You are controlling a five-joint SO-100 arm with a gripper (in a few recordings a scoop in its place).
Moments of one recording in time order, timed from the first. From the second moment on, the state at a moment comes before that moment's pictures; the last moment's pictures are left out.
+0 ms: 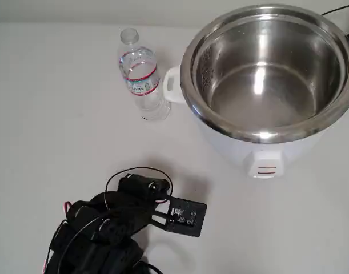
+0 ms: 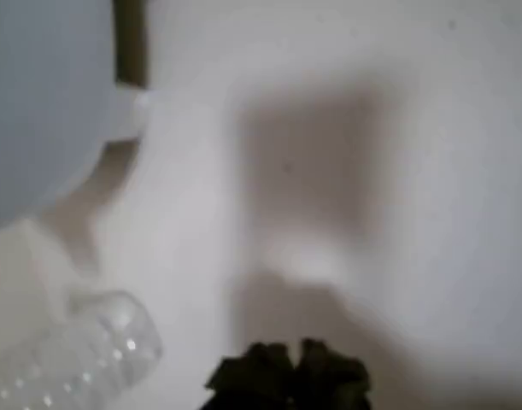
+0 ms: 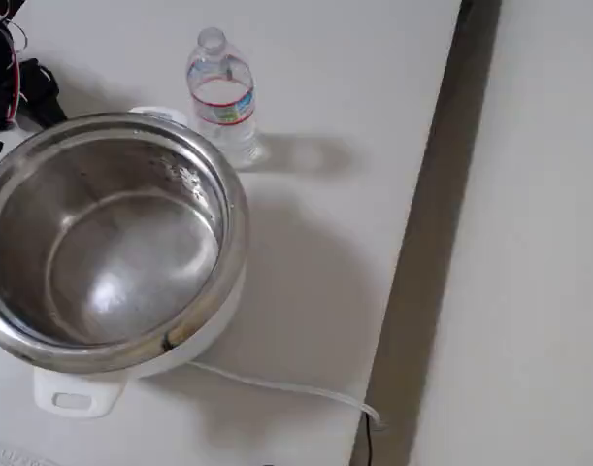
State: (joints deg) arm 11.0 187.9 173.2 63.5 -0.4
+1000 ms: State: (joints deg) arm 7.1 187.9 173.2 63.5 -4.4
